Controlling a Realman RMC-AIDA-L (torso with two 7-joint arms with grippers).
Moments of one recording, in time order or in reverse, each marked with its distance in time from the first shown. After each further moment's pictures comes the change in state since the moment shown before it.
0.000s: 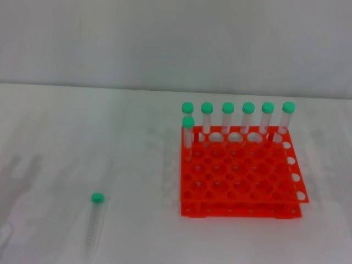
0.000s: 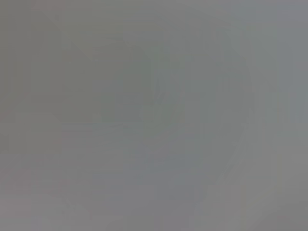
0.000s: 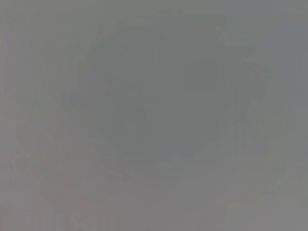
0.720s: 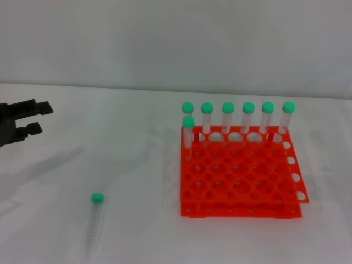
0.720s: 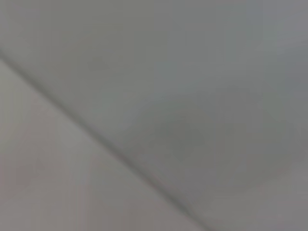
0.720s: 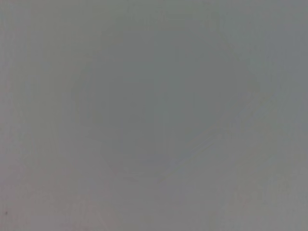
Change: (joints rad) left arm -0.065 0.283 -0.070 0.666 1.151 -0.260 -1.352; right arm 0.001 0.001 -0.005 0.000 -0.009 -0.003 0.003
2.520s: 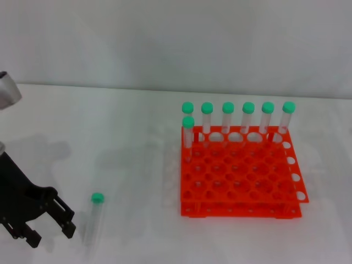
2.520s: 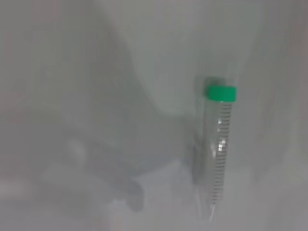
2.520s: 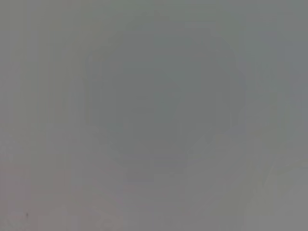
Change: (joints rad) left arm -0.526 -0.043 -0.066 -0.103 1.102 0.605 -0.499; right arm 0.015 0.002 -0.040 0.000 0.008 0.004 0.028
